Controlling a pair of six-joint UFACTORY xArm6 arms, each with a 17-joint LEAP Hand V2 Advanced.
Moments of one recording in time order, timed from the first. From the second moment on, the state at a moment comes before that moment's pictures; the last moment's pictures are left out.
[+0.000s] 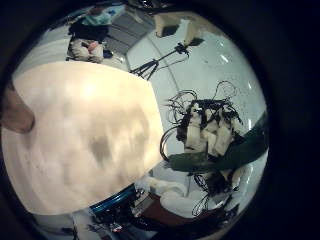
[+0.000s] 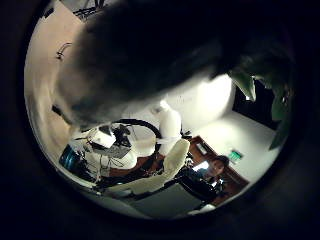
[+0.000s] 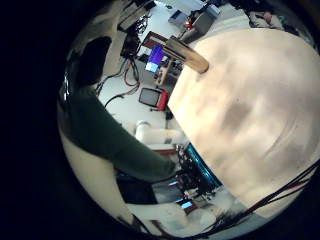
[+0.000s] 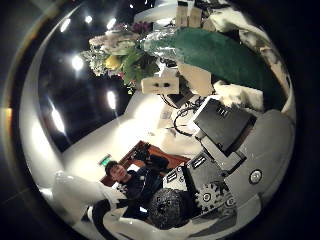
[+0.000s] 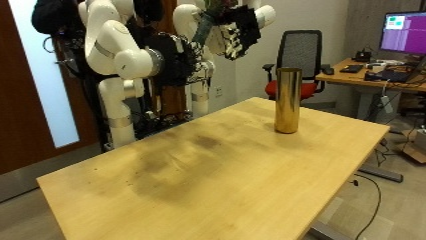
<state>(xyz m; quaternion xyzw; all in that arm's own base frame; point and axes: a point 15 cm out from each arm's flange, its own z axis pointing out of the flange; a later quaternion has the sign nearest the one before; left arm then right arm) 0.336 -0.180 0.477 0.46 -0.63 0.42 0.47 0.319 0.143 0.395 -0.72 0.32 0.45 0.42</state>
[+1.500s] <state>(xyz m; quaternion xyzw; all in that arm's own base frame) 0.369 -0.059 0.609 0.48 -0.59 0.62 0.20 0.348 0.126 0.344 -0.63 0.42 0.43 0.48</state>
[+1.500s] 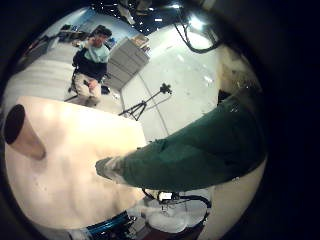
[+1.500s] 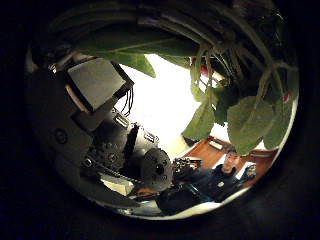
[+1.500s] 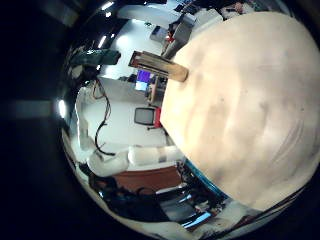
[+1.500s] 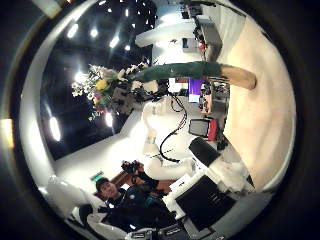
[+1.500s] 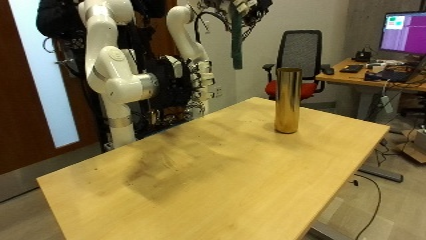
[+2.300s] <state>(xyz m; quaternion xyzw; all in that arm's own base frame) 0.385 0.078 0.607 0.53 -0.53 0.65 0.10 0.346 0.141 0.350 -0.64 0.41 0.44 0.48</state>
